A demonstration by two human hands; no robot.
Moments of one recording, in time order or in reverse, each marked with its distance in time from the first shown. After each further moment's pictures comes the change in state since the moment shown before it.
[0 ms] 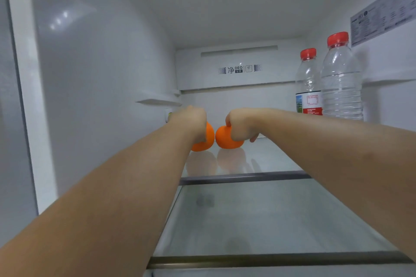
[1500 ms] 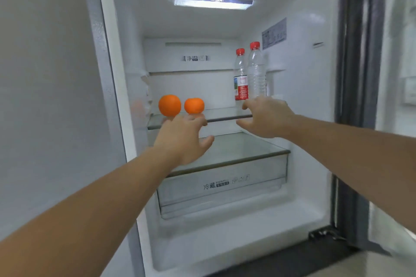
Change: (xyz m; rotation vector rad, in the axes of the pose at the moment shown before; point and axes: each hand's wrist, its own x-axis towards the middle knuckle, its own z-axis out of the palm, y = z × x) left_hand -0.225 -0.013 0.003 -0.363 0.273 0.471; right_hand -0.257 -0.001 0.038 -0.124 0.472 0.267
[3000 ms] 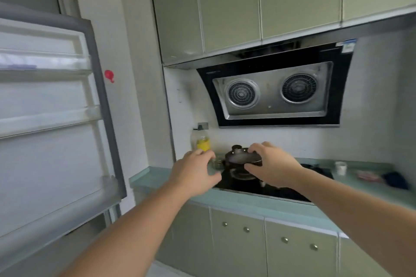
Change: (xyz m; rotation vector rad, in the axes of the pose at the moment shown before) left_hand -0.288 0.663 -0.207 -0.928 -0.116 1.173; right_hand -0.730 0.180 -0.395 -0.432 0.053 1.281
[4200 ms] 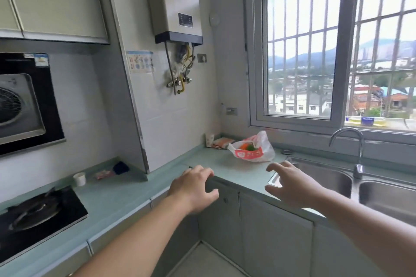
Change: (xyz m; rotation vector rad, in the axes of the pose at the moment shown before) left_hand -0.132 0.450 0.058 -0.515 -0.354 1.129; right_hand -0.518 0.116 -0.167 -0.392 0.277 1.283
